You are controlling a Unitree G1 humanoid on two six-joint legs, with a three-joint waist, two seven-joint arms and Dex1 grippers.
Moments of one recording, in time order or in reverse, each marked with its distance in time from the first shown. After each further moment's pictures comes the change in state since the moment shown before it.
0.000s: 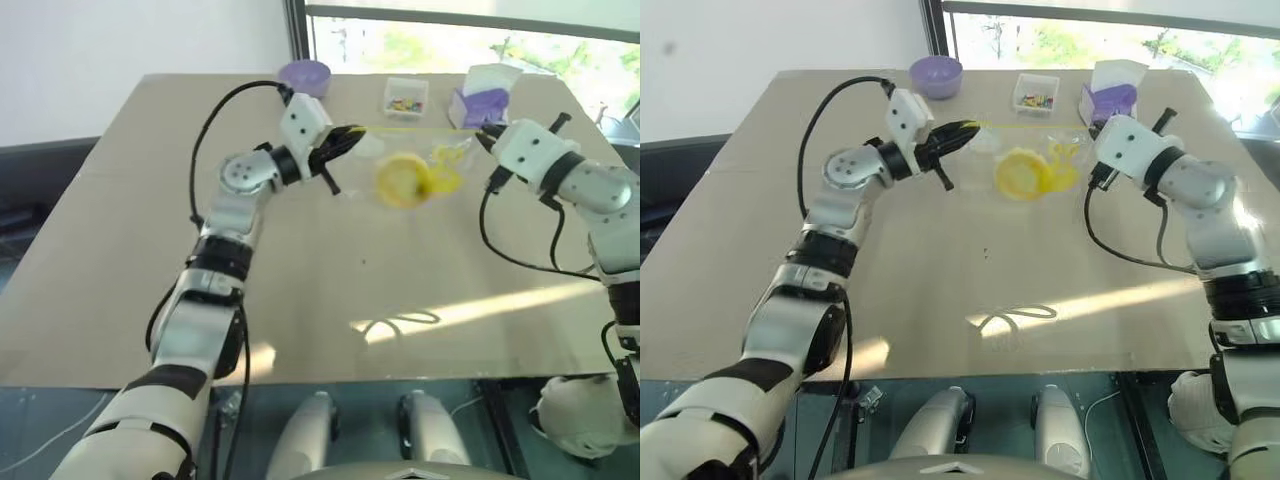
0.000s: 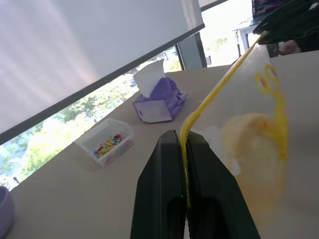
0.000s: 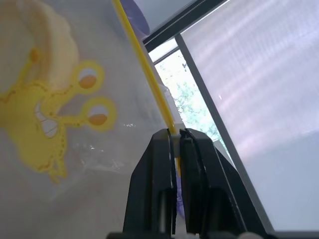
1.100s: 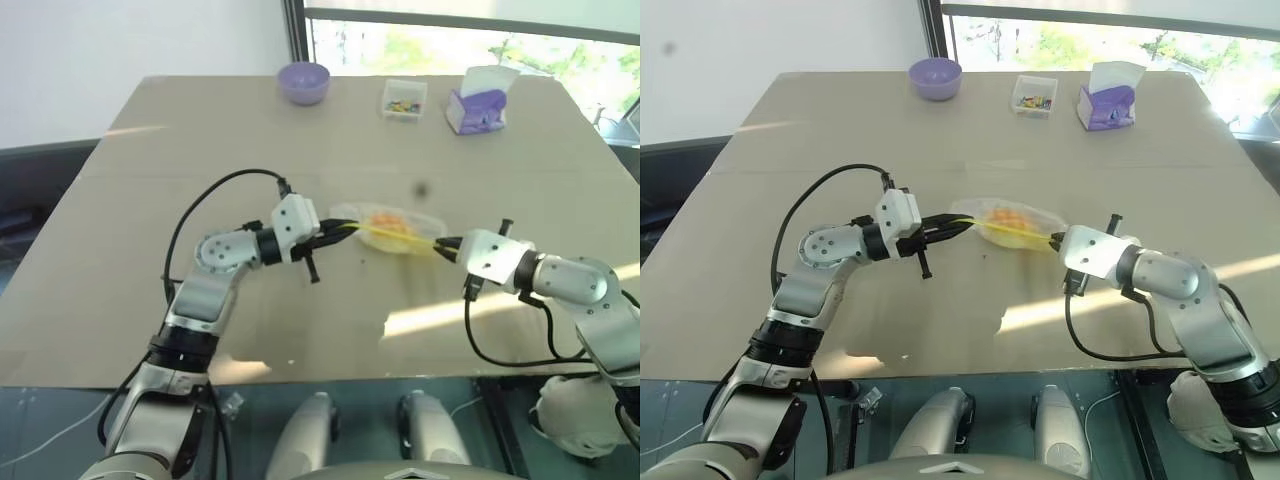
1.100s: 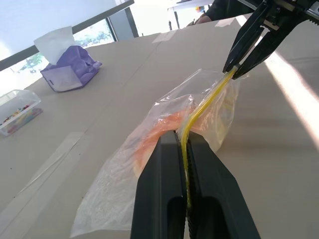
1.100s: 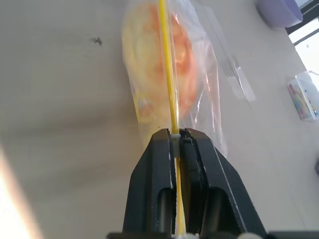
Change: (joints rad) left arm 0.565 0.145 -0.038 -0.701 -0.108 0.252 -0.208; right arm 0.496 -0.061 0.017 -0.597 0.134 0.342 0.218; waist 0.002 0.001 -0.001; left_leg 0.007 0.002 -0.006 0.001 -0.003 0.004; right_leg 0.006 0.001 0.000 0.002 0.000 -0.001
